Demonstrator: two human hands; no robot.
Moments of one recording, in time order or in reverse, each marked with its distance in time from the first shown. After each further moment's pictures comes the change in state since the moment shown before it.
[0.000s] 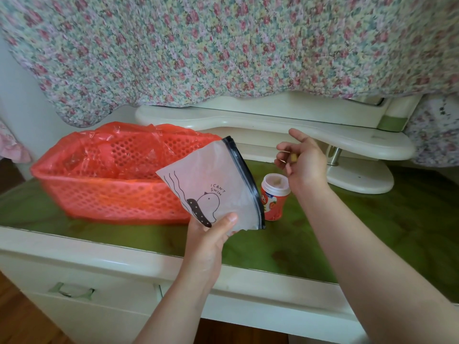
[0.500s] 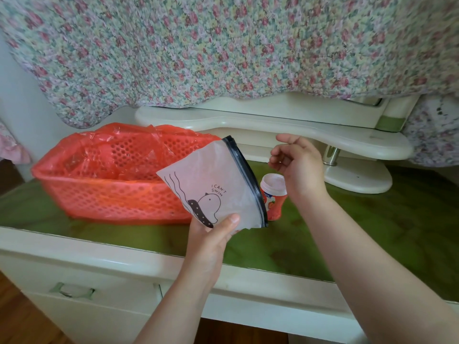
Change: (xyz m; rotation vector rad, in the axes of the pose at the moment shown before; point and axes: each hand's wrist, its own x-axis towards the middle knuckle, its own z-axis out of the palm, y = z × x) left_hand -0.003 0.003 0.004 -0.012 -0.061 0.014; right_hand -0.025 -0.001 0.002 -0.119 -0.132 -0.160
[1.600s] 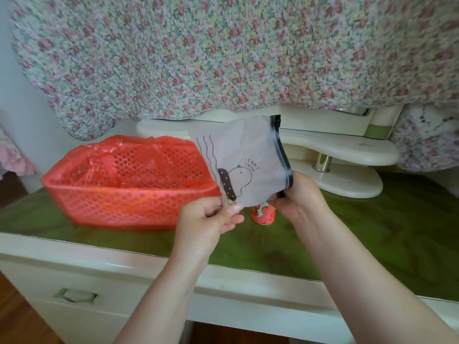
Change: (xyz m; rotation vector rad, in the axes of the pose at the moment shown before) left_hand -0.003 0.046 0.023 0.426 0.023 0.014; right_hand -0.036 -0.019 -0.003 0.049 0.019 0.364
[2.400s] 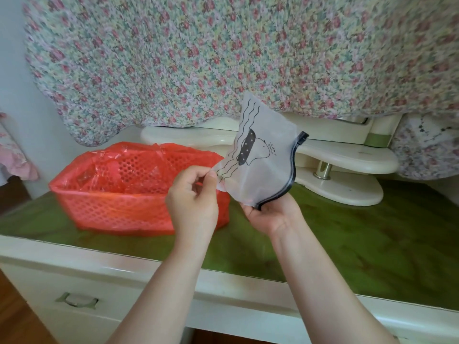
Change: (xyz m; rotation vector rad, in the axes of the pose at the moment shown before) left_hand 0.026 0.021 0.000 0.152 0.422 0.394; right_hand -0.001 0.020 0.021 0.539 -0.063 0.315
